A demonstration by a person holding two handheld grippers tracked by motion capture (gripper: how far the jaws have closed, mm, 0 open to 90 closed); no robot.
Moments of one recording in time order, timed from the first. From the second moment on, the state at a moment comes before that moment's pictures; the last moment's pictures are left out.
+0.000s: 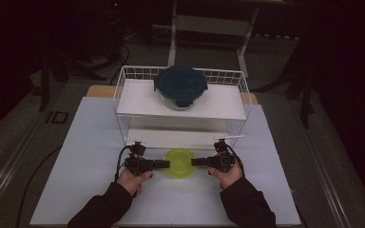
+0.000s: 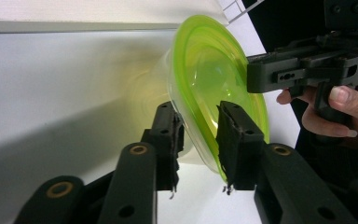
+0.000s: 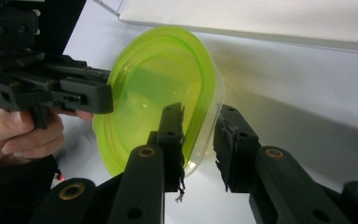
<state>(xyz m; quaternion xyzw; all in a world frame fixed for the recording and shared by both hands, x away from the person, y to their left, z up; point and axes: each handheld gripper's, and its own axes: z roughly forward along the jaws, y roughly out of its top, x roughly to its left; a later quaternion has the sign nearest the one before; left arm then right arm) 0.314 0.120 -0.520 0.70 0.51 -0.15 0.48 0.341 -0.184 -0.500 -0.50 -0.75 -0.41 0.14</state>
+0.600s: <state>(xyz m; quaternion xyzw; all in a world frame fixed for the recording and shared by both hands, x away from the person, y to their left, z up) 0.298 0.122 -0.514 0.72 0.48 -0.15 0.48 0.317 -0.183 -0.490 -0.48 -0.77 -0.40 0.12</state>
